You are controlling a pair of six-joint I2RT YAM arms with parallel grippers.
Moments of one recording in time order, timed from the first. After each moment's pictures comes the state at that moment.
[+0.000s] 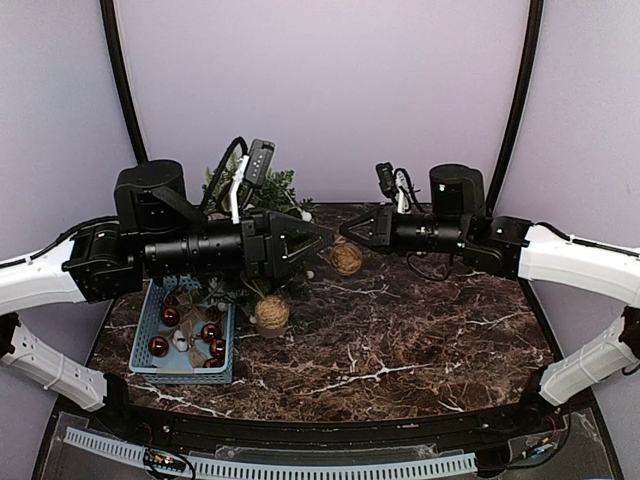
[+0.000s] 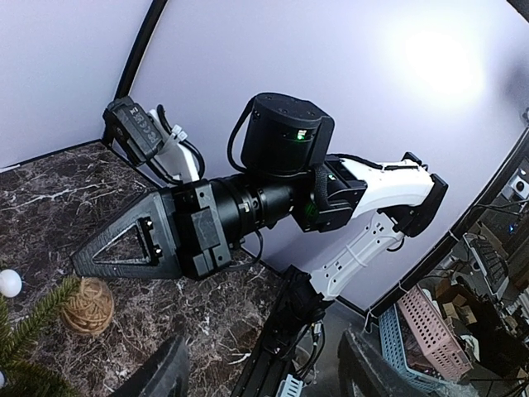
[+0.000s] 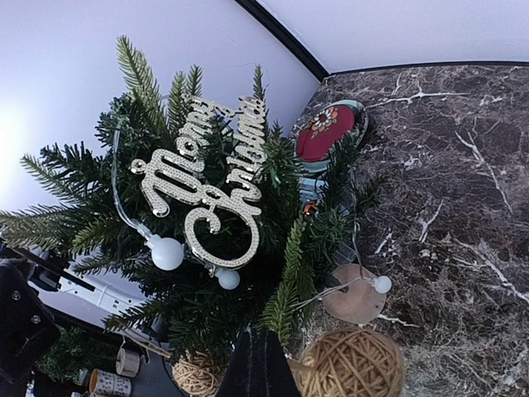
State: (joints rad) left arm -1.19 1.19 1.20 -0.10 0.06 -0.51; right arm 0.87 1.33 1.08 -0.02 -0.30 0.73
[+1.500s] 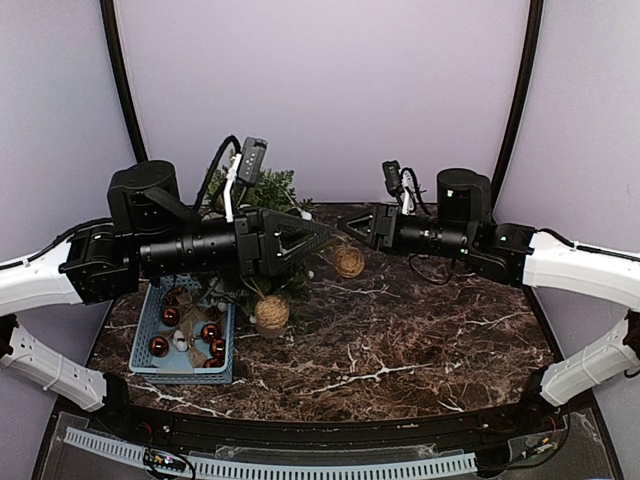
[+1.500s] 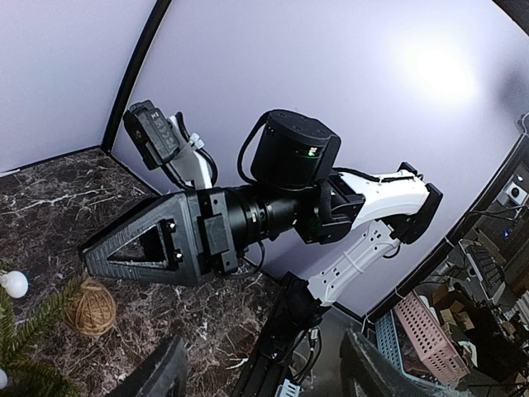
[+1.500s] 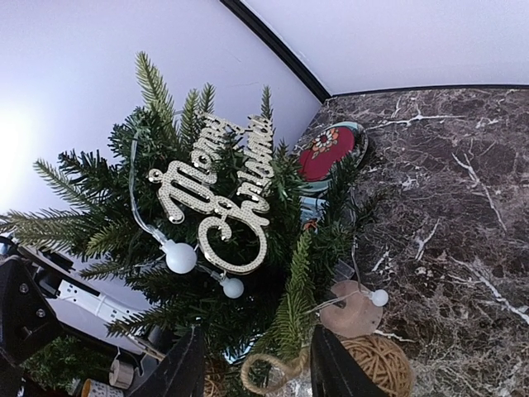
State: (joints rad) left arm -1.19 1.17 1.18 -0.08 0.06 -0.52; right arm 0.88 1.30 1.03 0.06 -0.24 0.72
